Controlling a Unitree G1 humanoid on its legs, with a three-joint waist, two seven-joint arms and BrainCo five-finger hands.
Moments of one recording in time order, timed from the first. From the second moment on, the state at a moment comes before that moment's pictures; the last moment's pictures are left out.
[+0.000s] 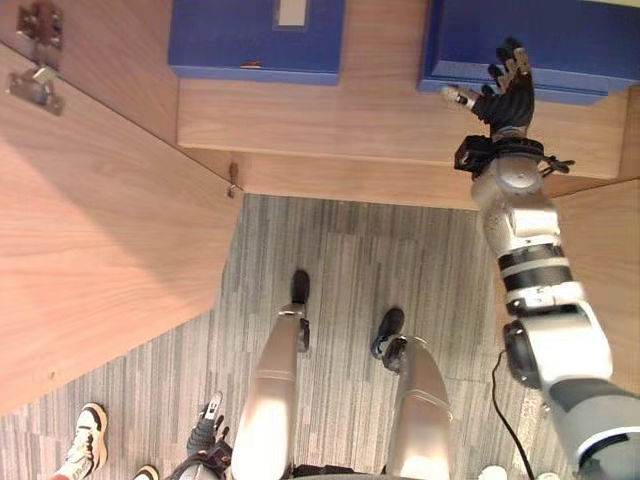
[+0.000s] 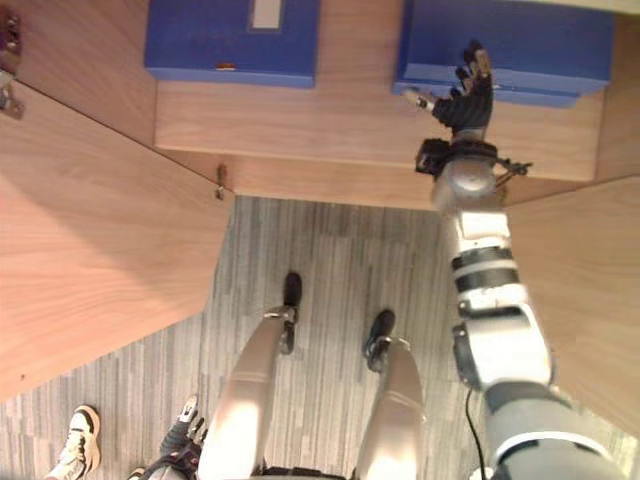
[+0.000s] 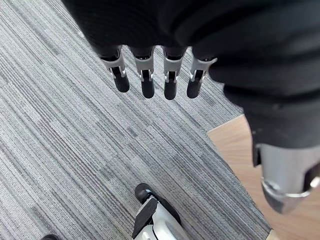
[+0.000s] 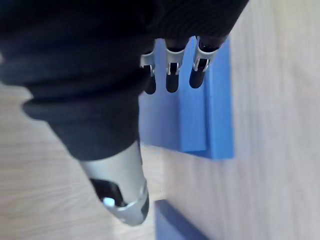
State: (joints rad) left arm 0.17 0.05 0.15 0.82 -0.67 -0.15 0.00; right arm -0.95 -0.43 0.03 0.47 0.40 -0.01 -0.34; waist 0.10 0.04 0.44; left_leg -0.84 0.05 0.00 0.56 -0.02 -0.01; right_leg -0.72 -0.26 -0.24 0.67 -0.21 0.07
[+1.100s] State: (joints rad) left arm 0.14 0.07 0.42 1.07 -0.40 -0.11 0.02; right arm 0.00 0.04 -0.26 1.06 0.89 -0.14 -0.13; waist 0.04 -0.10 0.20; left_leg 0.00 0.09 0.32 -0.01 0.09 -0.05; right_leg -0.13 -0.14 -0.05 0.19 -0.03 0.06
